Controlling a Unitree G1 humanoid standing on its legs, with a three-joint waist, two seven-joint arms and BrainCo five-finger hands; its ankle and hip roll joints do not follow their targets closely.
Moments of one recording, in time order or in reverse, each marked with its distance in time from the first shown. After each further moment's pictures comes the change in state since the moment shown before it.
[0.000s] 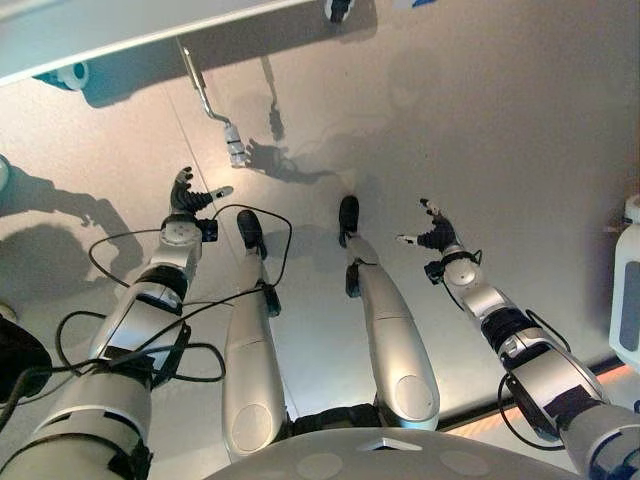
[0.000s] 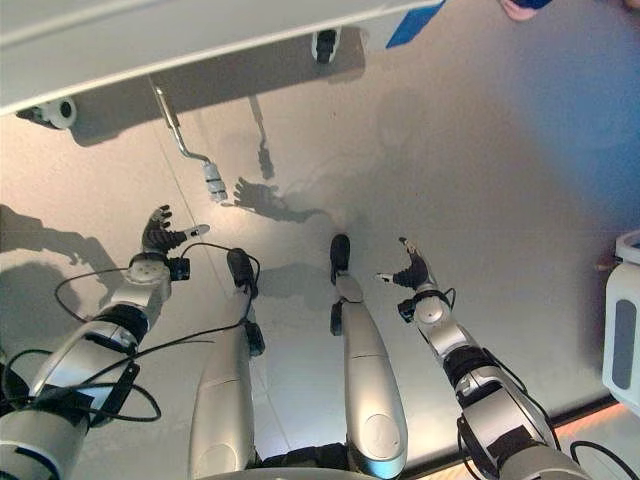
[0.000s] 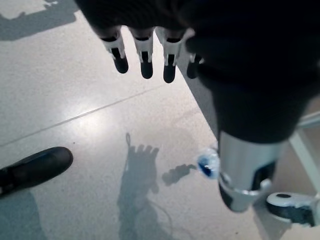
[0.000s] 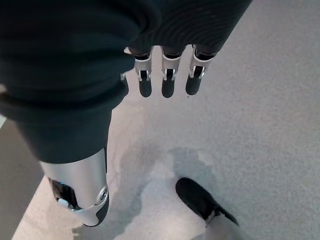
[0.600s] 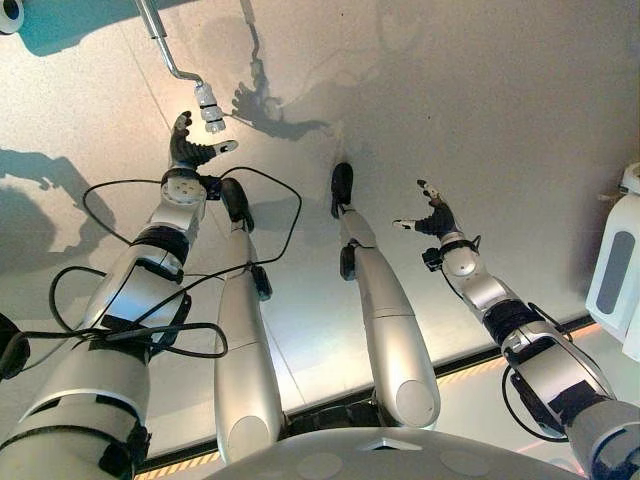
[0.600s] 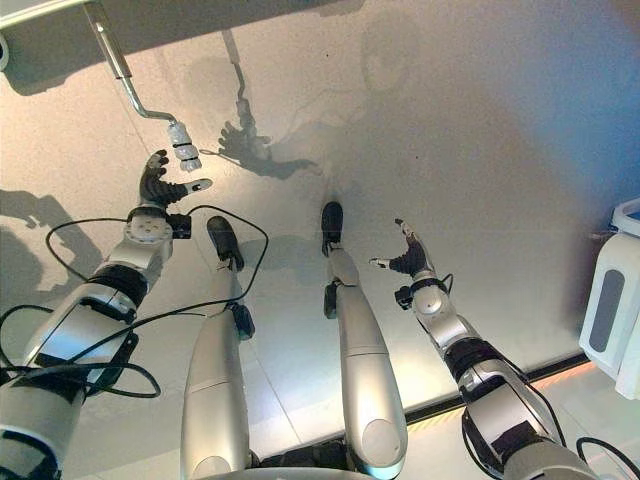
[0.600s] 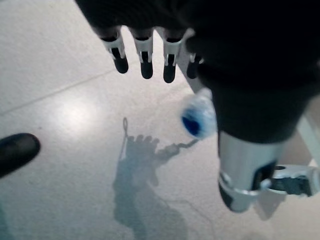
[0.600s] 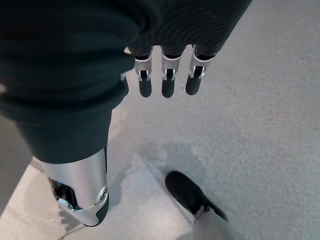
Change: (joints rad) left arm -0.154 -0.026 -0.112 -0.026 0.009 -0.003 0.042; right arm -0.024 -0.008 0.033 -0.043 0.018 -0.017 -0.024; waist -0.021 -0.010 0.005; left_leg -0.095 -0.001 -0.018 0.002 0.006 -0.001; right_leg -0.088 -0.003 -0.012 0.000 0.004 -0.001
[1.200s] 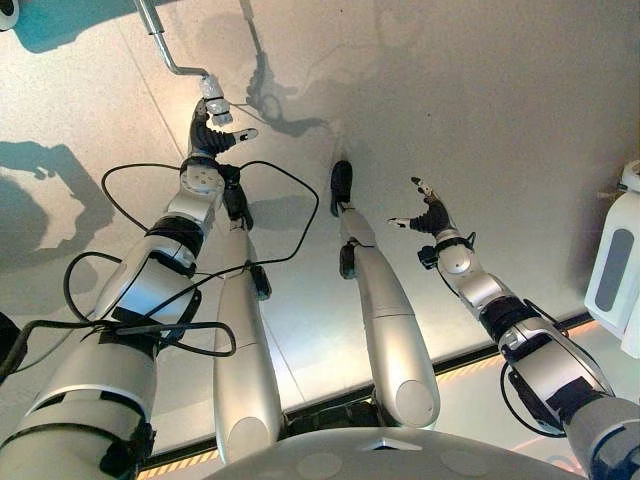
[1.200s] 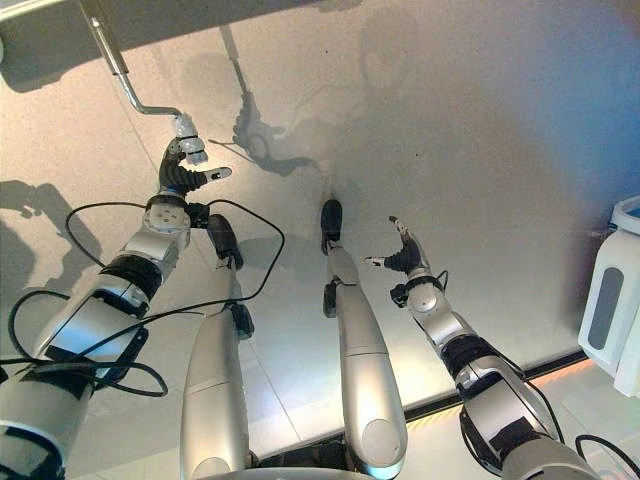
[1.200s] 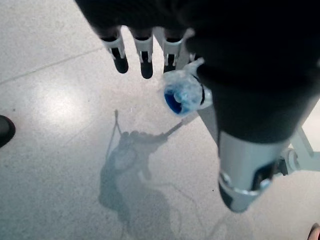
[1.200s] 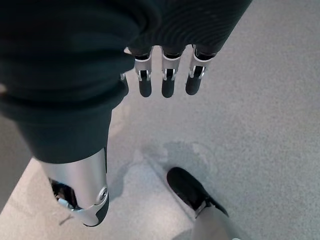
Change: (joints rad) left arm -0.031 -0.028 -0.046 -0.029 0.000 0.004 0.015; right arm -0.011 0.006 0.033 0.011 -0.003 0.000 -0.009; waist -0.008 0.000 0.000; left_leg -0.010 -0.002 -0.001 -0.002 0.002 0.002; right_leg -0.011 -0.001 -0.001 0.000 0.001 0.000
